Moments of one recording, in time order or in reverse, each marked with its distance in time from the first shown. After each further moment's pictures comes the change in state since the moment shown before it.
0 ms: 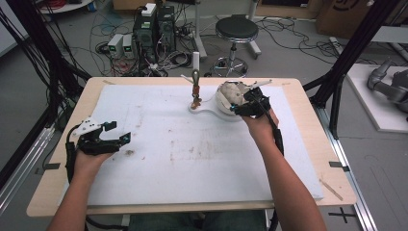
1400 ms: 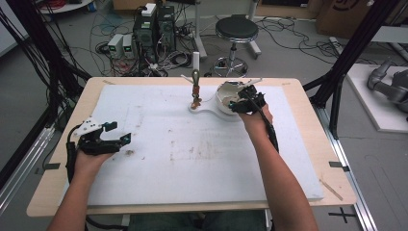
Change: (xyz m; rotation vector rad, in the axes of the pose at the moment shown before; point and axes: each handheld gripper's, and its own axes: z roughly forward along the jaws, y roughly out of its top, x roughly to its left) left arm 0.000 -0.001 0.001 0.011 -0.001 0.008; right arm -0.003 0.007 0.032 0.029 -0.112 -0.041
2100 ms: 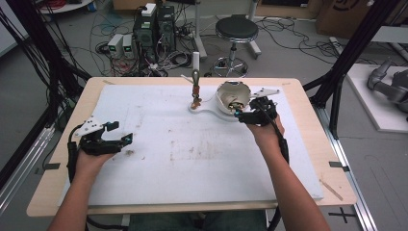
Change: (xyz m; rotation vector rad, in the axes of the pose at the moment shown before) left arm -0.005 0.003 0.001 -0.007 -0.018 0.012; right arm 0.001 -0.033 -0.053 -0.107 0.053 0.017
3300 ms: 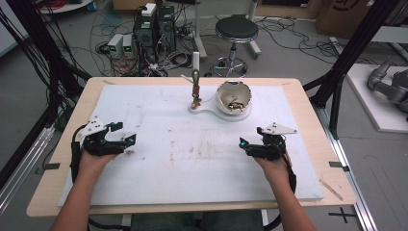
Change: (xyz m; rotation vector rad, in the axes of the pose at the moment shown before) left arm -0.006 0.000 0.006 -0.004 -0.037 0.009; right arm 0.014 -0.098 -0.027 -0.123 0.162 0.076
